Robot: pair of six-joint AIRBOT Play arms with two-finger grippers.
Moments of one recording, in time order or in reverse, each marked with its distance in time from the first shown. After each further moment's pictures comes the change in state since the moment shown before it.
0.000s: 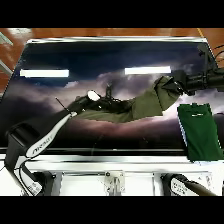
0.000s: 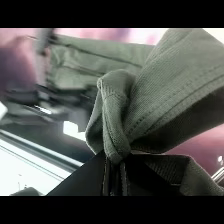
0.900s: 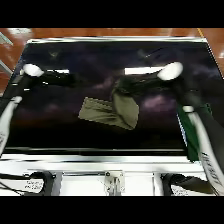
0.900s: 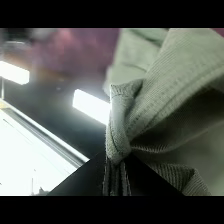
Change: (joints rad) left arm 0.560 0.347 0.000 0.430 -0.225 -0.031; right arm 0.566 -0.217 0.000 0.014 -0.436 0.103
